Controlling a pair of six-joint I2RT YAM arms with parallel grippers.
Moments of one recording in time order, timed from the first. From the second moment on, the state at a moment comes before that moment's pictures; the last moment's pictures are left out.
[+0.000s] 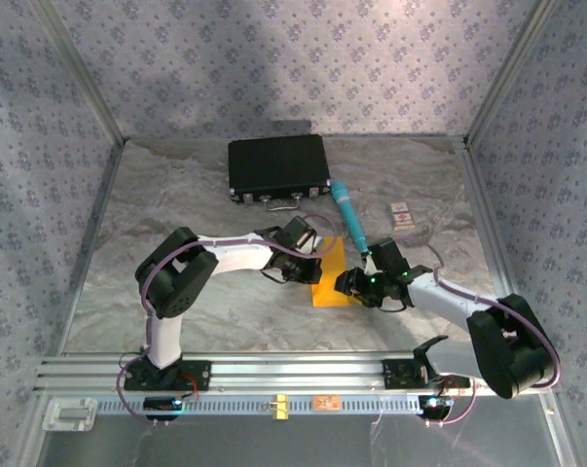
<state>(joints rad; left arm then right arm) -0.87 1.93 1.14 -0.30 0.36 -0.57 0.46 1.26 0.46 -0.24 -0.45 0.82</state>
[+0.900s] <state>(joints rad) -0.87 1.92 1.11 -0.26 0.36 -0.58 0.41 1.38 0.51 -0.02 -0.49 0.85</state>
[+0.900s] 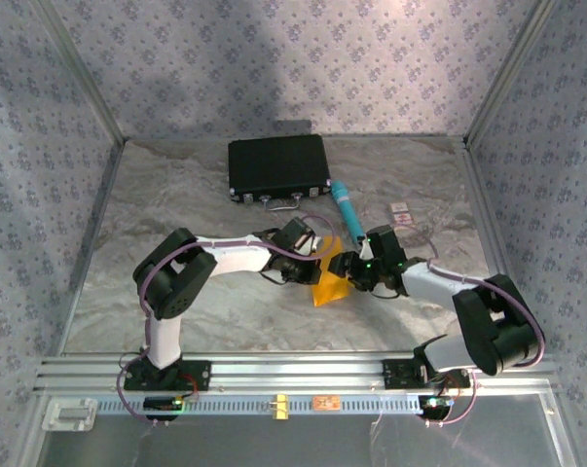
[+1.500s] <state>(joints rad) -0.87 1.91 1.09 -0.24 0.36 -0.59 0.33 1.48 0.51 0.10 -0.57 0.85</state>
